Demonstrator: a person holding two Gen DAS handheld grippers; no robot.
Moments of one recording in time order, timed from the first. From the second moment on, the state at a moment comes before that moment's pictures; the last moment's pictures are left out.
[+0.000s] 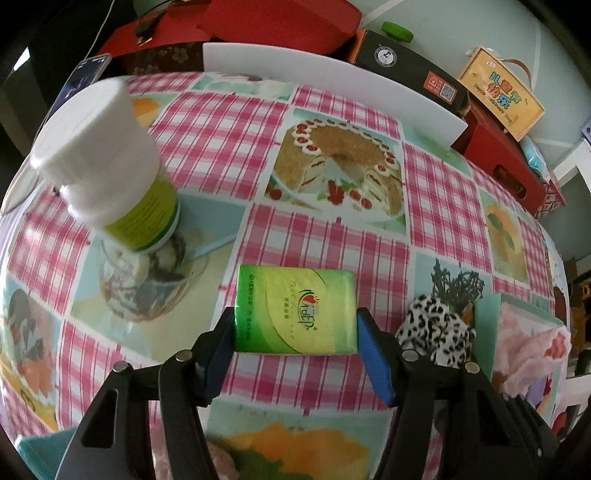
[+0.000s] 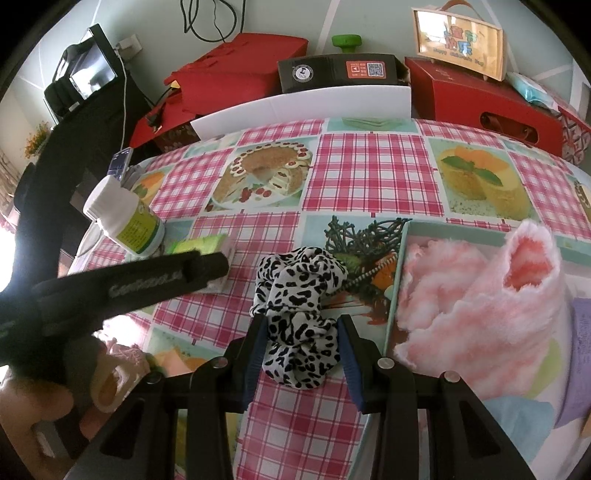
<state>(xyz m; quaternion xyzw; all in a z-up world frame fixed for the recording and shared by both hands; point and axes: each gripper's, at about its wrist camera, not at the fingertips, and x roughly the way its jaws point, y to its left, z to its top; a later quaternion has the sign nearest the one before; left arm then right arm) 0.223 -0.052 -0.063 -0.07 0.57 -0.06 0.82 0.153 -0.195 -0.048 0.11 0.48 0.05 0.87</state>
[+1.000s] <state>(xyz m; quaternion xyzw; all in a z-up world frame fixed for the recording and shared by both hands) 0.198 -0.034 -0.049 -0.10 0.57 -0.05 0.81 0.152 -0.176 -0.051 0.05 0.48 0.05 0.88</state>
